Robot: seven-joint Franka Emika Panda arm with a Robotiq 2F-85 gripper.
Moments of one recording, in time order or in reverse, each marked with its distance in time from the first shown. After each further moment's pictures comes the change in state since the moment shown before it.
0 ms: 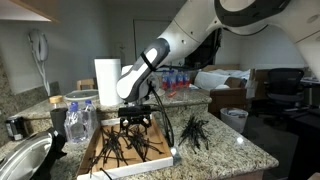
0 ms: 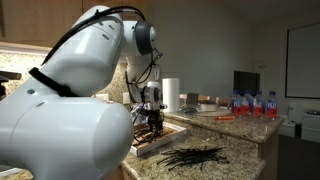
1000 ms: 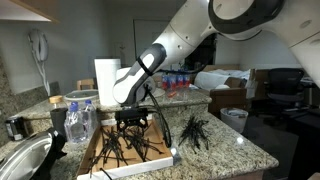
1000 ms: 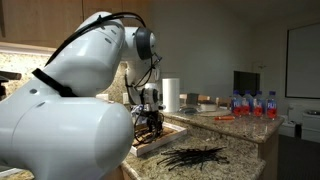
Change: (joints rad) arm 0.020 0.053 0.001 0.062 -0.063 0.001 -0.001
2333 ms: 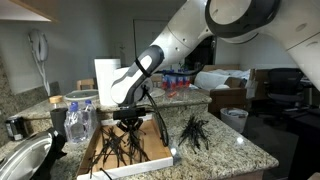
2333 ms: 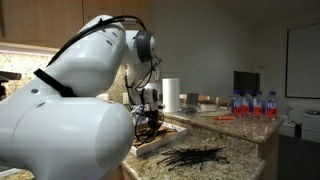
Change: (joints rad) arm 0.007 0.028 -0.001 0.049 -0.021 0.000 -0.001
